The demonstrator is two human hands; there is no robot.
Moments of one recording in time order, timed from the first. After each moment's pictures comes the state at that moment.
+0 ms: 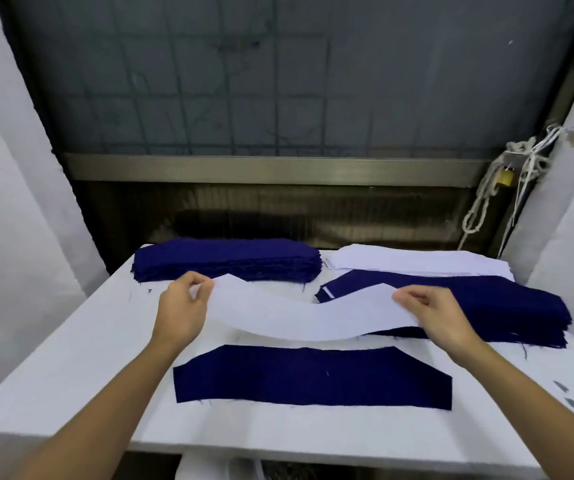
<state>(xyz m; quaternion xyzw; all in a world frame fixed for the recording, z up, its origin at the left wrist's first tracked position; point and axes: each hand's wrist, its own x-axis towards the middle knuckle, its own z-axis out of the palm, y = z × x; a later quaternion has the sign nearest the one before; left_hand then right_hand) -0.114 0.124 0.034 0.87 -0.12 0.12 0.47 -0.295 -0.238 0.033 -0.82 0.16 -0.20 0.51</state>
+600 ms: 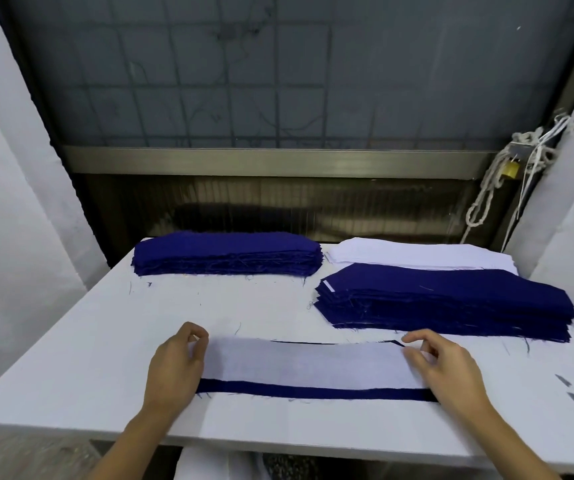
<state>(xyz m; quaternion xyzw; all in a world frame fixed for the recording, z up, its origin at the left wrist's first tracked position) -0.153 0.160 -0.057 0.91 -0.11 0.10 0.38 -0.347 -0.224 -0.048 -0.90 0.23 -0.23 0.30</state>
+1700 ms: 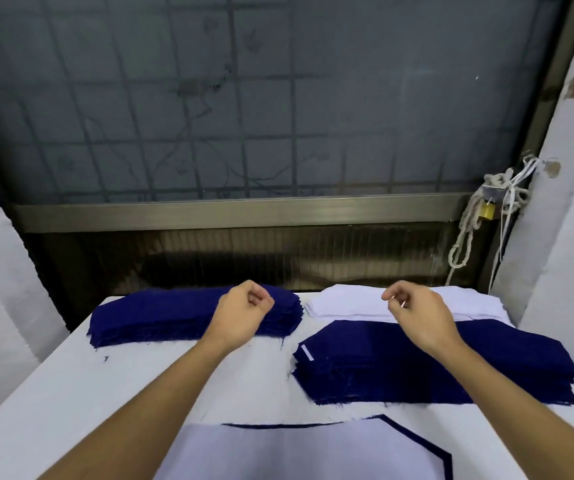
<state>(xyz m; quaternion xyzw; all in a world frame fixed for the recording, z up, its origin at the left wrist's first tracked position) -0.070 -0.019 0.076 0.86 -0.24 -0.01 0.45 -0.221 -0.297 0.066 -0.90 0.25 -0.25 0.27</state>
